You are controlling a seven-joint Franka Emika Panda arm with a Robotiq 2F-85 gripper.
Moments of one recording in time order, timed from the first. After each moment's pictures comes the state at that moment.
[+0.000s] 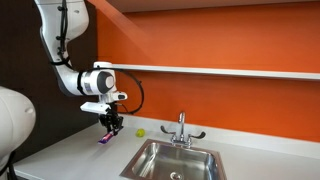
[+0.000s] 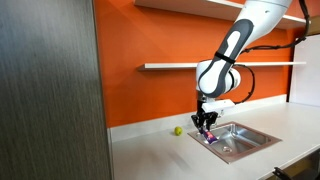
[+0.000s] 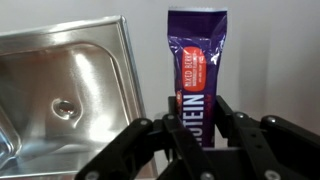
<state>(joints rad) 0.15 -0.01 -0.06 -2.63 -0.19 2.72 0.31</state>
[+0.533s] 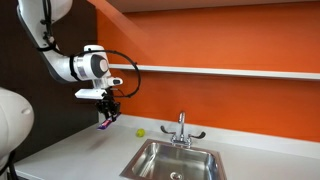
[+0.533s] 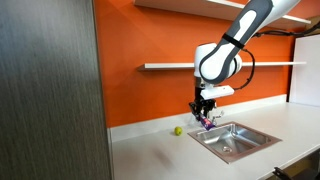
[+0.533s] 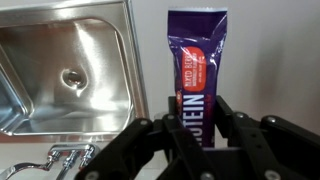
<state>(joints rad) 0.11 -0.19 0.03 -2.64 -0.25 2.62 0.34</state>
